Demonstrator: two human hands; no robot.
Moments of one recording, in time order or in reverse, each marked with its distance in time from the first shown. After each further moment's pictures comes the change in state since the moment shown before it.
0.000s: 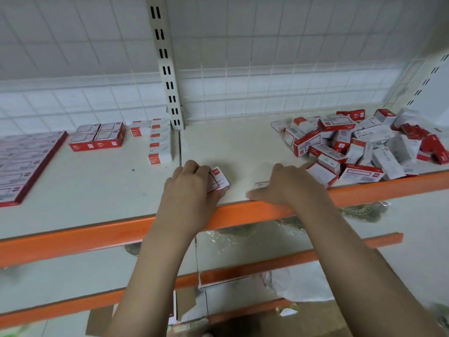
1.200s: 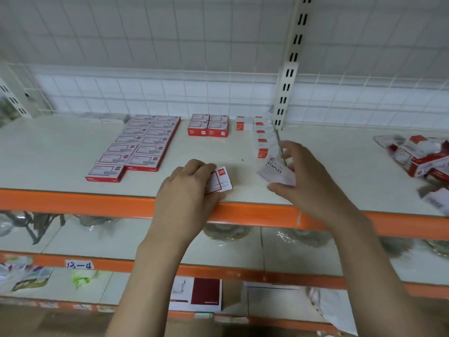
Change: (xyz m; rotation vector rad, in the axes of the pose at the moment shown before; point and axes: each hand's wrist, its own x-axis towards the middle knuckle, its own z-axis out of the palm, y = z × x) left_hand -0.082 -0.161 -0.087 0.029 0.274 -0.081; right_hand -0.042 -0.151 0.025 0.556 0.305 -0.662
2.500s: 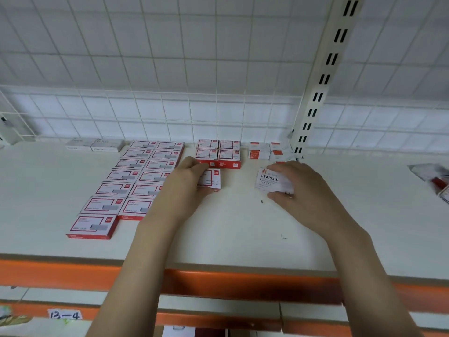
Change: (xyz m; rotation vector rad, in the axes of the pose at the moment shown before) left_hand 0.128 -0.093 0.043 -0.102 -0.115 0.029; right_hand 0.108 0.009 0.038 -0.179 0.021 -0.105
